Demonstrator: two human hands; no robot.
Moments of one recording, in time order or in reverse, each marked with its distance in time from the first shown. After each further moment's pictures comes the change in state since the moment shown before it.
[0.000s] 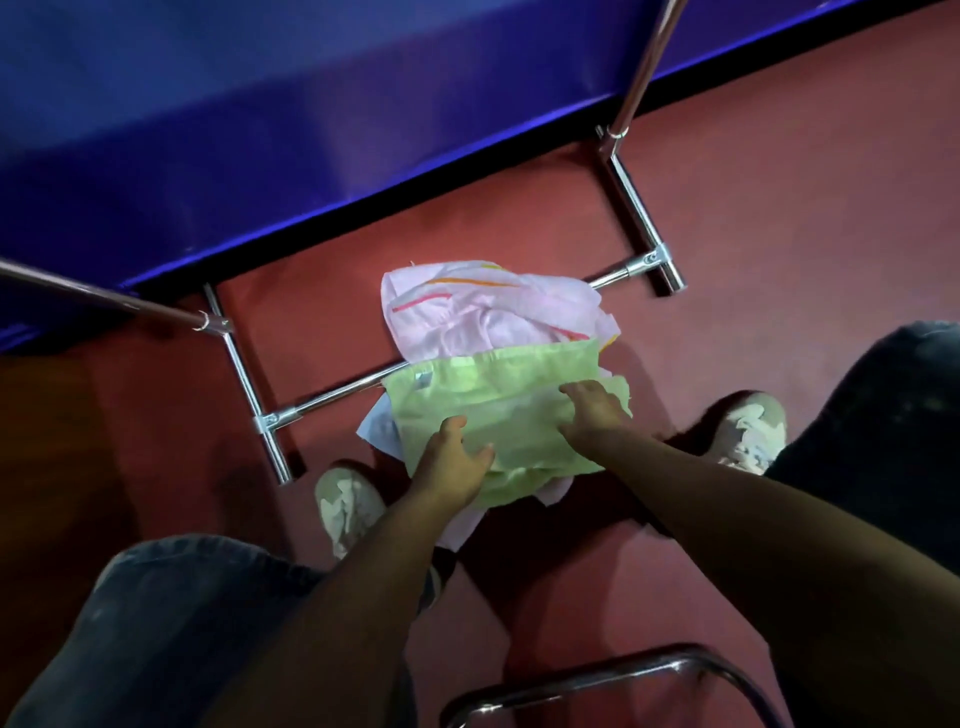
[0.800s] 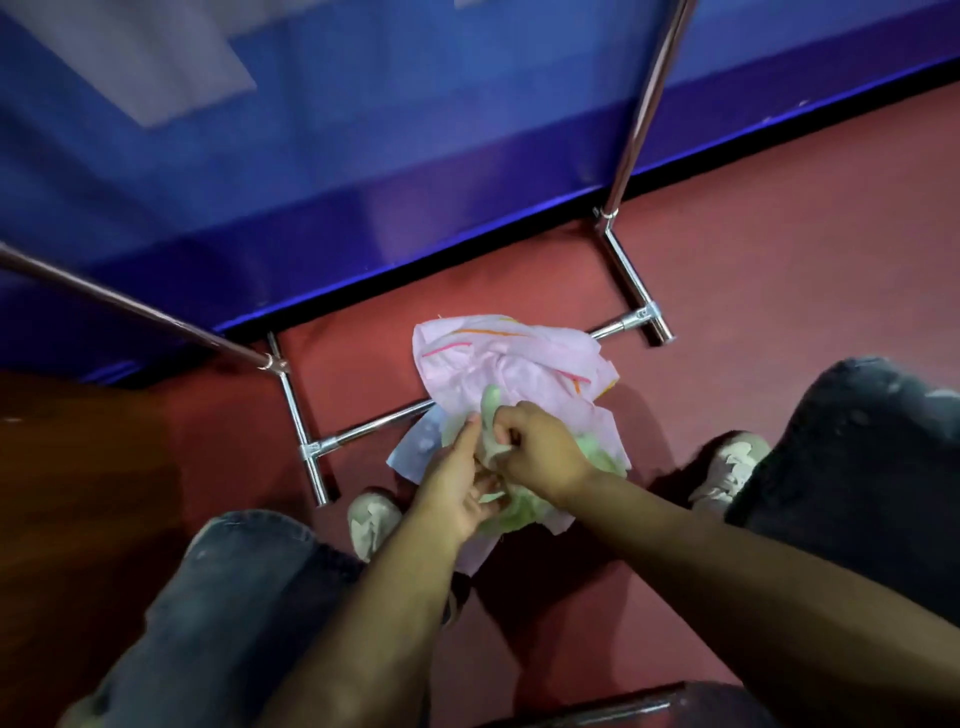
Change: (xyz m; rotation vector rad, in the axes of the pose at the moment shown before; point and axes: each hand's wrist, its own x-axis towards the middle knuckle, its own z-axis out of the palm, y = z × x) left_hand -0.066 0.045 -0.030 -1.022 -0.115 -0.315; right_hand -0.111 -0.081 -0.039 0.366 0.162 -0.567
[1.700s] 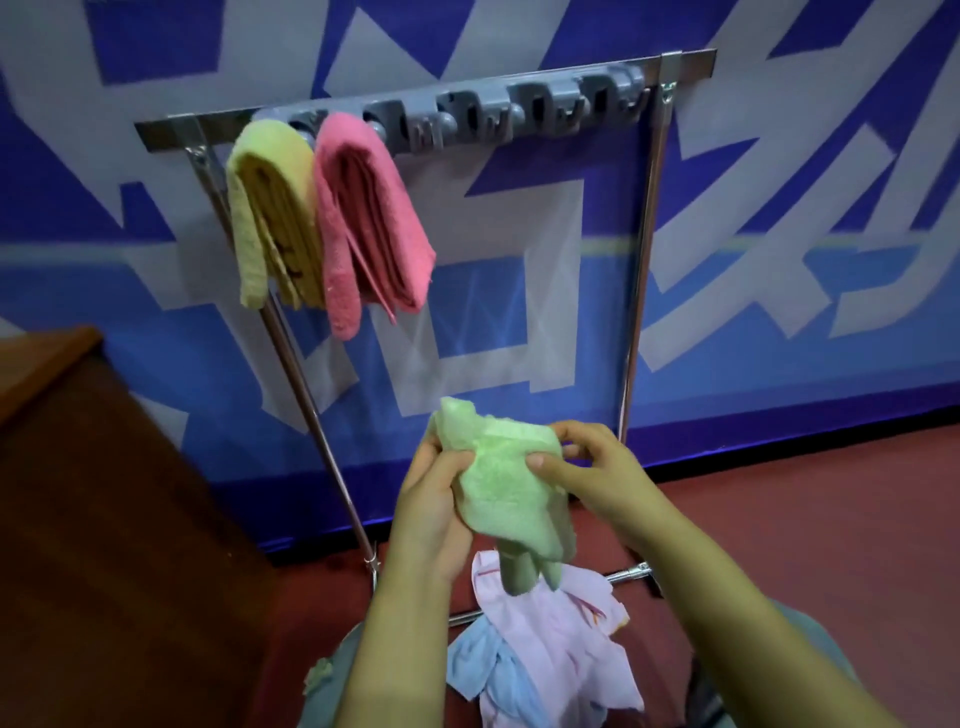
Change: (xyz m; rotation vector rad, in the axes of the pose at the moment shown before) left_hand -0.397 0.034 -0.009 -0.375 -0.483 1.039; right_hand -0.214 -0.261 -0.170 0.363 0.216 -0.425
